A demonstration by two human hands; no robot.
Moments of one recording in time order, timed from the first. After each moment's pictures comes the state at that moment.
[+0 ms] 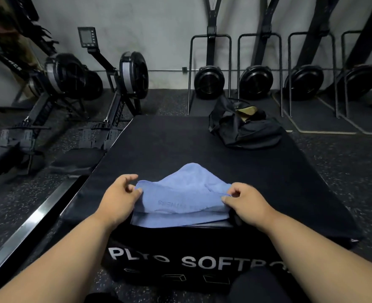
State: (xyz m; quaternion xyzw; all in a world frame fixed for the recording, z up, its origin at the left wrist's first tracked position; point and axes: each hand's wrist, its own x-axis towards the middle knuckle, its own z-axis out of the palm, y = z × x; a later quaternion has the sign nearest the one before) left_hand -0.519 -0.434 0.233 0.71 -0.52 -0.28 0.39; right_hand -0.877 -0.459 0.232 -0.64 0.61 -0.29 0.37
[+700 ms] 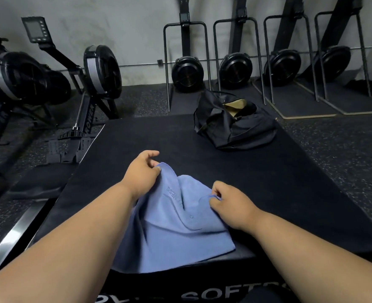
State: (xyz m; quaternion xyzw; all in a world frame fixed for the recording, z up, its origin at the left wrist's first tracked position) left_hand -0.579 -0.628 0.229 0.63 -0.60 -0.34 0.36; right_hand -0.850 -0.547 0.207 -0.67 0.63 -0.22 0.31
